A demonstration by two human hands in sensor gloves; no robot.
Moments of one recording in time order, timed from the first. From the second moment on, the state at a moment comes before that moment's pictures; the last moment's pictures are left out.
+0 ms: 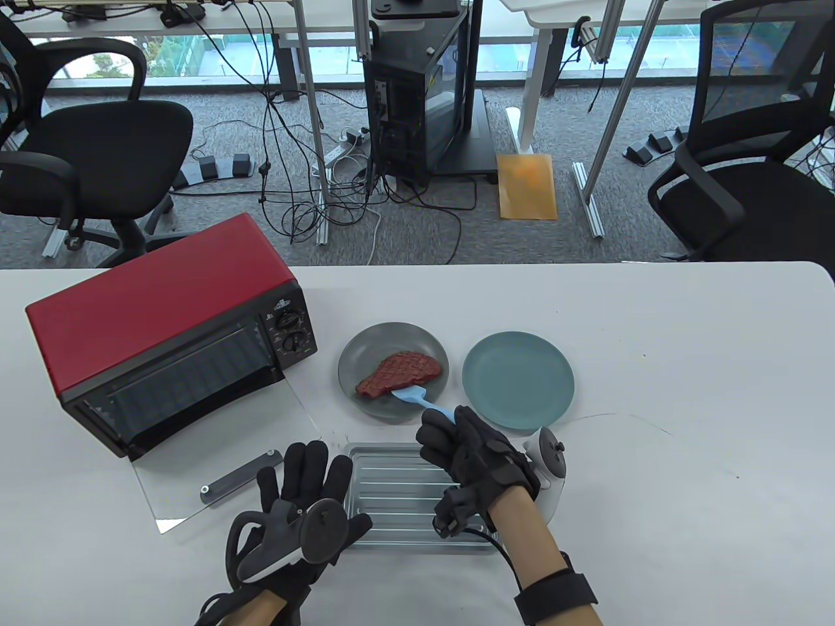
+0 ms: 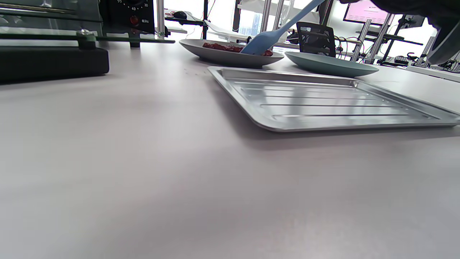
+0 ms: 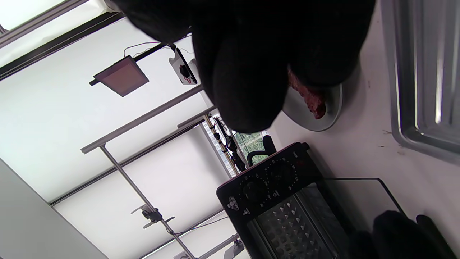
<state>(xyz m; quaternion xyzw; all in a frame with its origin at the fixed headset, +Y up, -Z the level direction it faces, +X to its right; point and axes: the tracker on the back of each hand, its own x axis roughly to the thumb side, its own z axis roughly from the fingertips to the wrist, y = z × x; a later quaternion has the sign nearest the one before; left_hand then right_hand) -0.174 -0.747 -0.221 -0.12 -0.15 0.03 0.98 0.098 -0.767 -0.300 -0.07 0.14 0.50 0.85</state>
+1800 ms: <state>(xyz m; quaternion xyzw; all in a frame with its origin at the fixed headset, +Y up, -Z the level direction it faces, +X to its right) -0.172 -0.745 -0.220 -0.13 -0.15 0.03 0.98 0.186 -0.776 -0.275 -0.07 0.03 0.53 0.85</state>
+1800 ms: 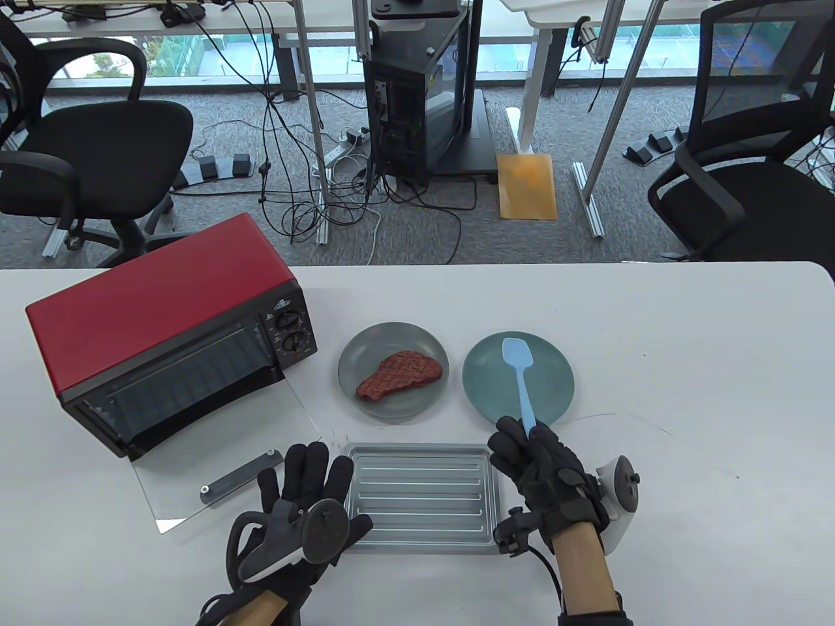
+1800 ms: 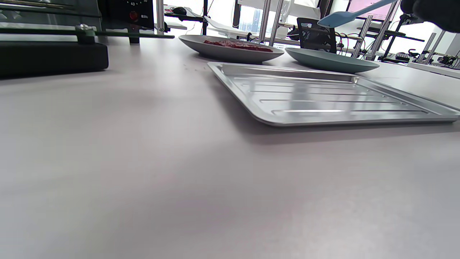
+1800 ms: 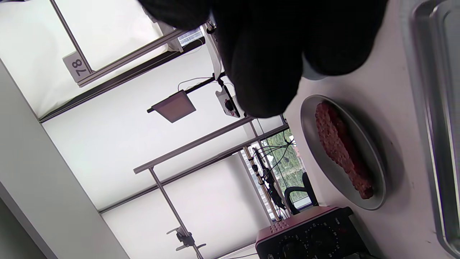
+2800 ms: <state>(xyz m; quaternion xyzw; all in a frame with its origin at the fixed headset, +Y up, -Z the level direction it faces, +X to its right) -0.169 -0.745 -0.217 -0.13 -0.16 0.03 0.98 0.205 -0.797 -0.276 -0.17 0.10 0.73 0.66</state>
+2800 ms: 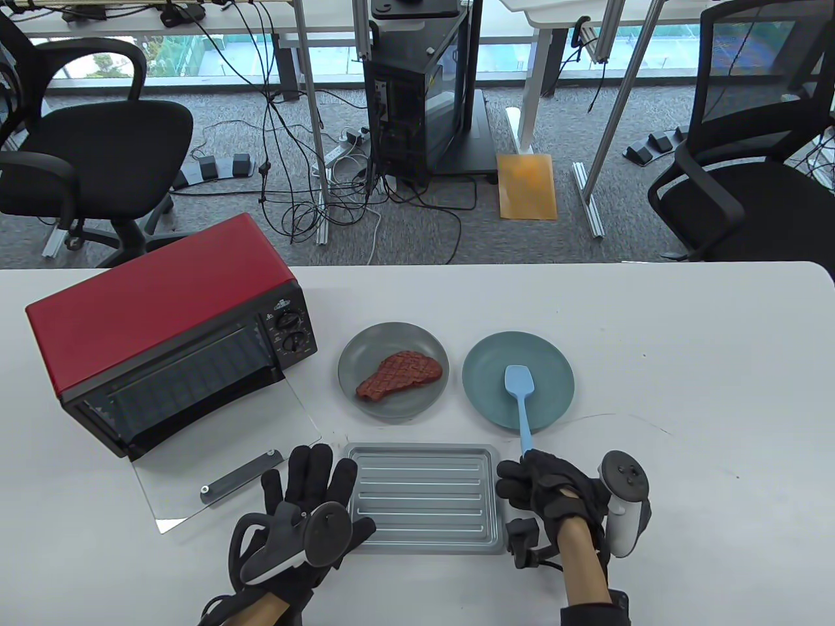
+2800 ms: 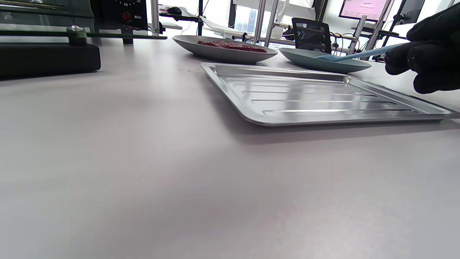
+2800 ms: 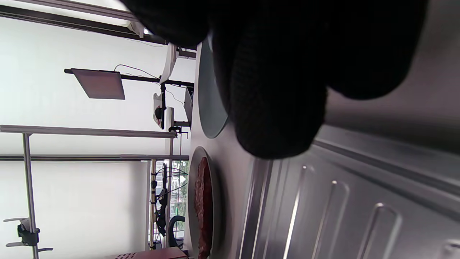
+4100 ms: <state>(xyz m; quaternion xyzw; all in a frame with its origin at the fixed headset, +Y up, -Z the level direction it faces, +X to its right) -0.175 -0.744 -0.220 -0.13 -0.13 0.00 0.98 0.154 -0.680 -0.244 -0.03 -0.13 0.97 0.22</state>
